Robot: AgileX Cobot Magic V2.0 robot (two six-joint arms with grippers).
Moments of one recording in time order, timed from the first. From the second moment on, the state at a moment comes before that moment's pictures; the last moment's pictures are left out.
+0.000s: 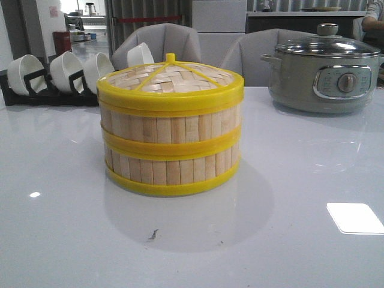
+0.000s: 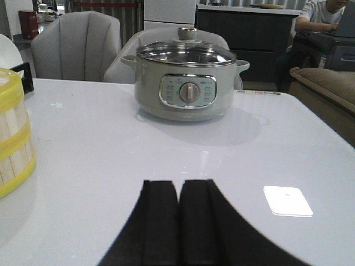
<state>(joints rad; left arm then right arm) -0.08 0.00 0.01 0.06 0.00 -0.13 -0.05 -0.01 0.03 -0.12 0.07 0.11</state>
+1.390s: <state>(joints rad) -0.08 0.00 0.01 0.06 0.00 -0.13 -0.05 -0.01 0.03 0.10 0.03 -0.07</state>
